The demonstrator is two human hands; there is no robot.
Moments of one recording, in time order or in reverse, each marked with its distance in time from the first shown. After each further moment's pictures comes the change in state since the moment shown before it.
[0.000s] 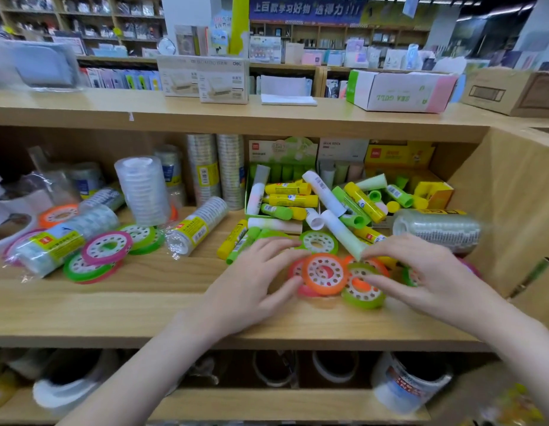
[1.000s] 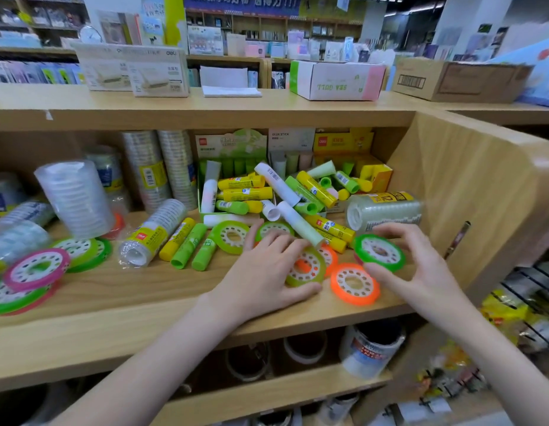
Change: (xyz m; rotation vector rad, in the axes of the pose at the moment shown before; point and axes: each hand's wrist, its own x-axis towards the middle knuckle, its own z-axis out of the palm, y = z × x) left_hand 0.039 0.027 0.038 0.238 -0.101 0.100; right_hand -0.054 -0.006 0.003 0.223 0.291 0.433
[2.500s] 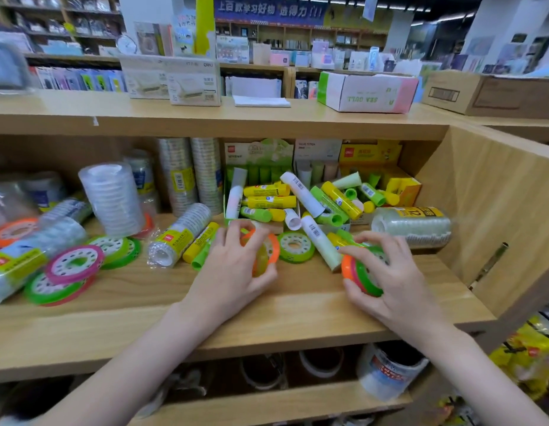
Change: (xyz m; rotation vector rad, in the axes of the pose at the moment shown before) left_hand -0.031 -0.043 -0.016 -0.014 0.264 -0.289; right_hand 0.022 -0.005 0.049 -0.364 0.042 -0.373
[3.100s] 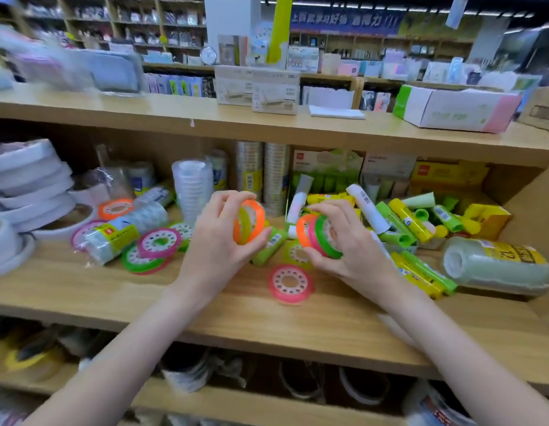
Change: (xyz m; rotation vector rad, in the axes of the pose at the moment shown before) left_hand -0.014 -0.049 -0.065 -0.131 0.296 -0.223; right_hand 0.098 -0.060 0.063 0.355 -0.032 -0.267
